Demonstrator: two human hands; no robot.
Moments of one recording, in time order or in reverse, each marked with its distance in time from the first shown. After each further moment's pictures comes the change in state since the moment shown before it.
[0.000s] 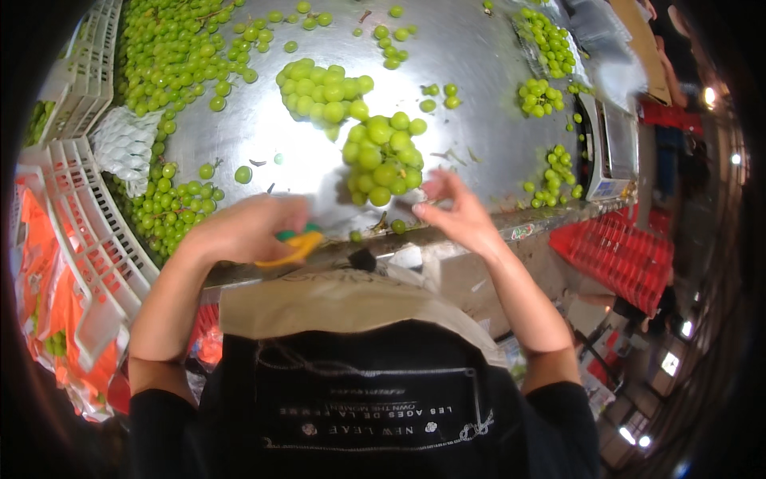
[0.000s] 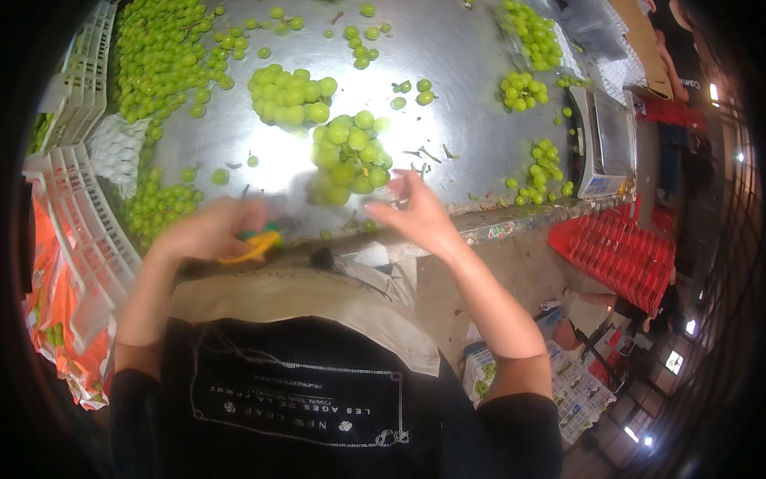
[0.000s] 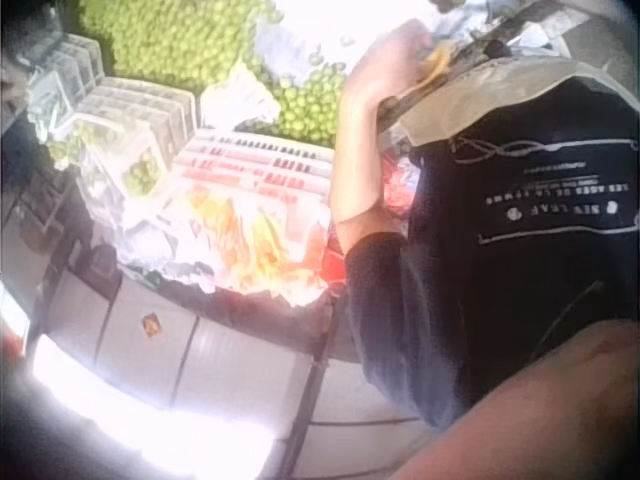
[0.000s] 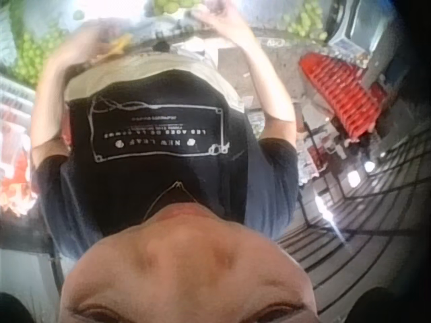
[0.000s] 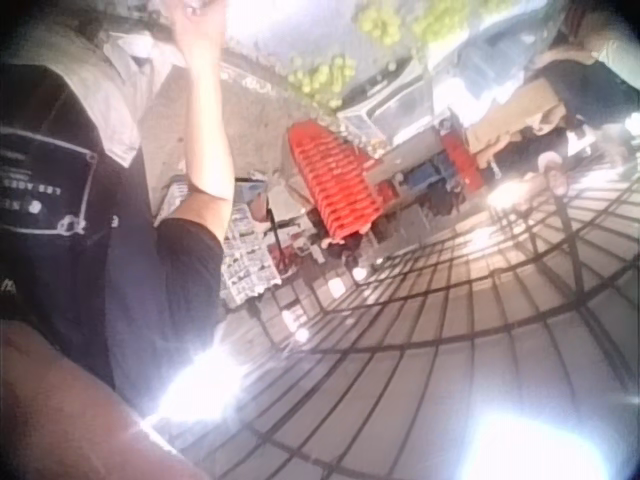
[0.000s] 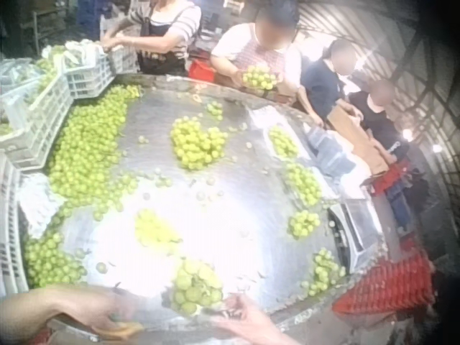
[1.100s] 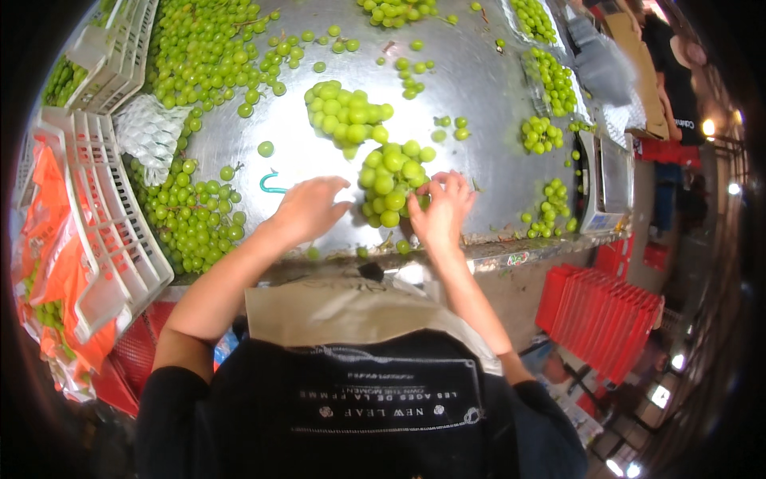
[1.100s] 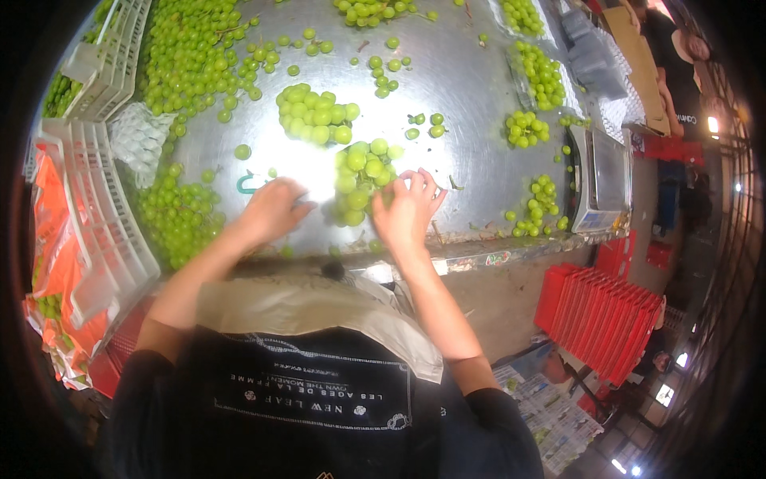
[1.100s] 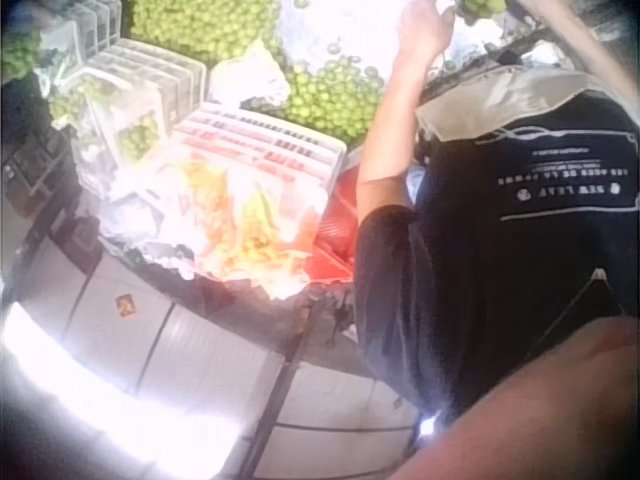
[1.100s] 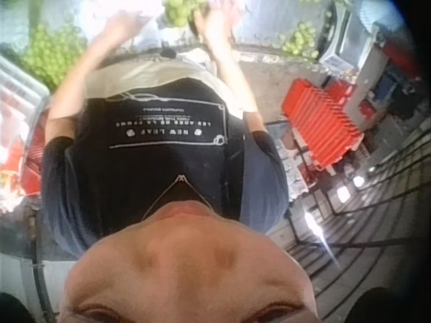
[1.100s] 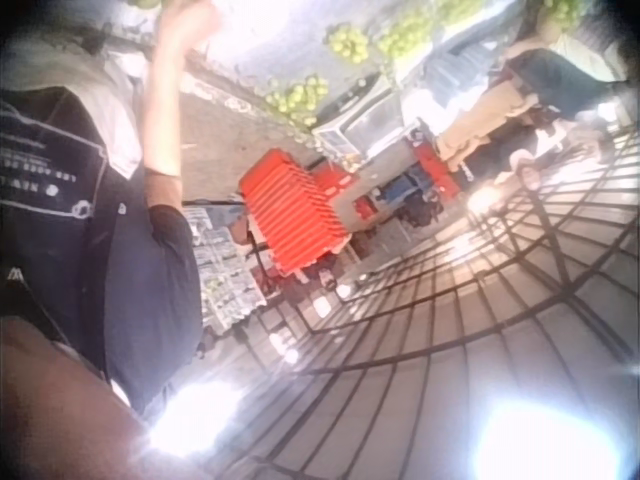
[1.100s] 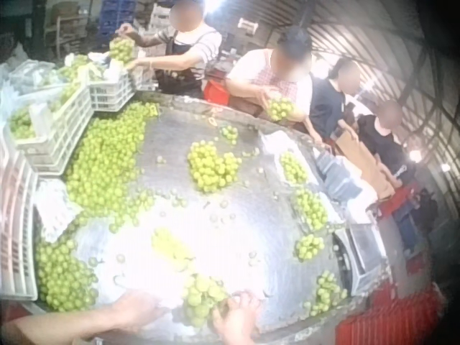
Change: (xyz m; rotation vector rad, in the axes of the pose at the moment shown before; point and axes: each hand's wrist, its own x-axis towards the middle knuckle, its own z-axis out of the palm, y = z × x) left_hand 0.047 -0.002 0.029 0.145 0.428 -0.182; right_hand 0.044 0.006 0.049 -0.655 0.683 -0.341
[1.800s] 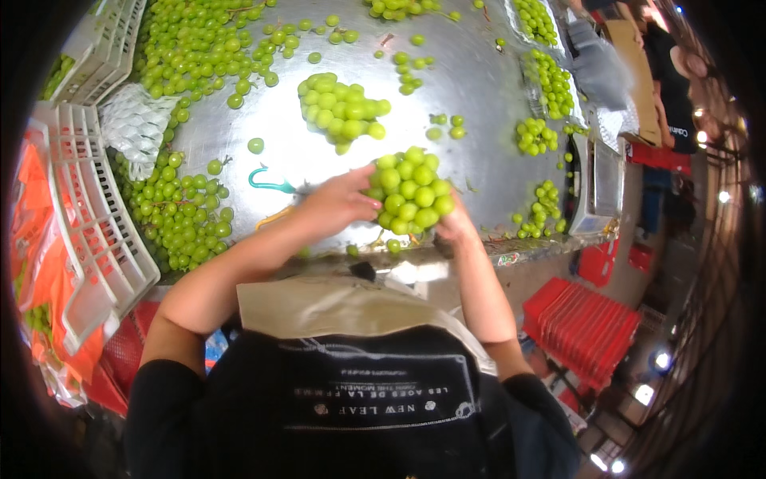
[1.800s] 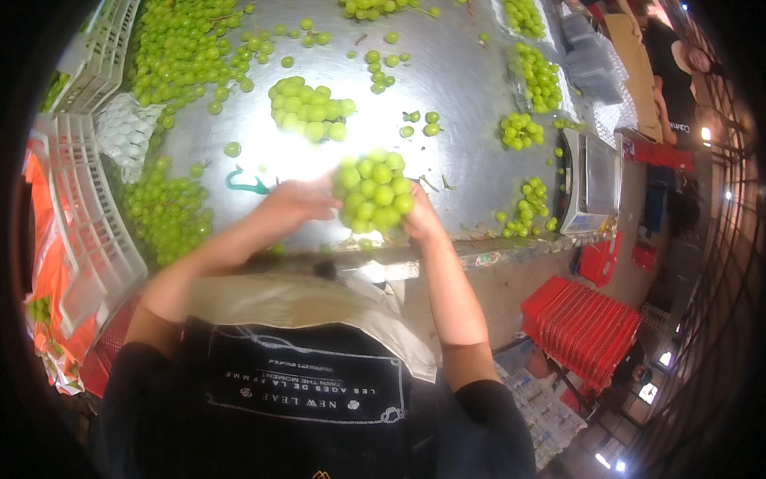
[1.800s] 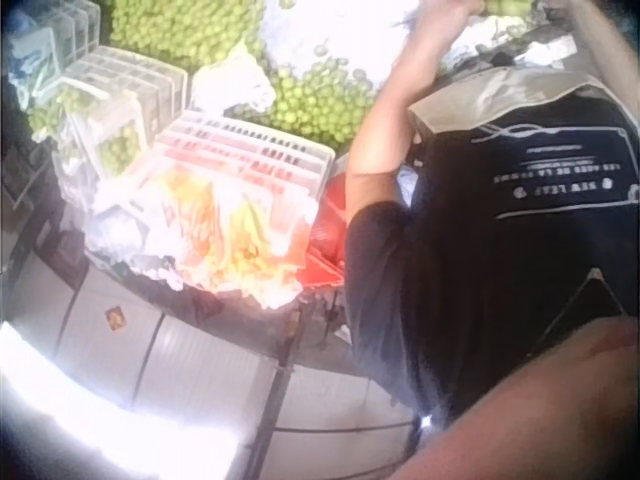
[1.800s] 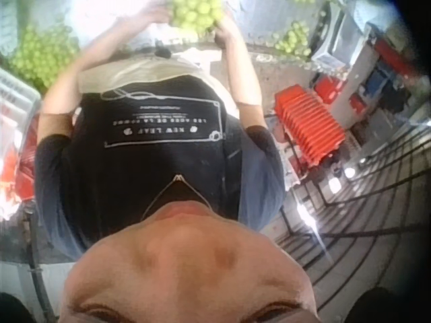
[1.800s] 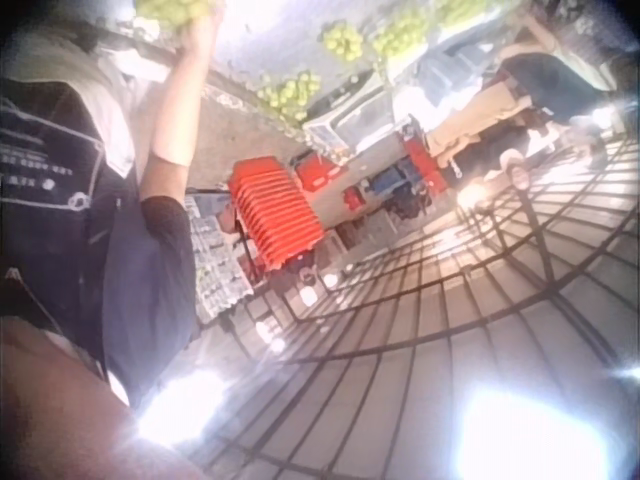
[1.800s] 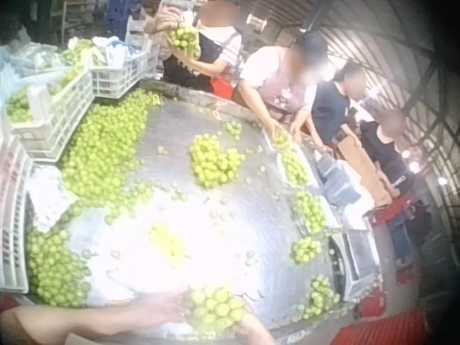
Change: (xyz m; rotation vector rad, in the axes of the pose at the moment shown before) left_hand 0.015 0.021 0.005 -1.017 -0.223 -0.109; right_hand 0.026 0.054 0.005 1.367 -0.743 0.578
